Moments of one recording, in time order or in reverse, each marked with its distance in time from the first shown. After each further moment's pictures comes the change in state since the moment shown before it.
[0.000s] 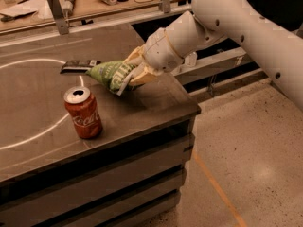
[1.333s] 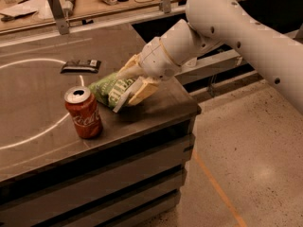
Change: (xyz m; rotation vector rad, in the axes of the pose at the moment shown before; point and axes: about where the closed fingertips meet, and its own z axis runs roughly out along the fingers) arm -0.004 0.025 0.012 -0.051 0.011 0.005
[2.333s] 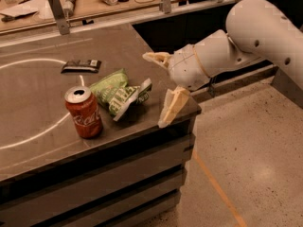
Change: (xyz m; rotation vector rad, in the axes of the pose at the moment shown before) arm 0.023 0.034 -0.044 0.106 -0.028 0.047
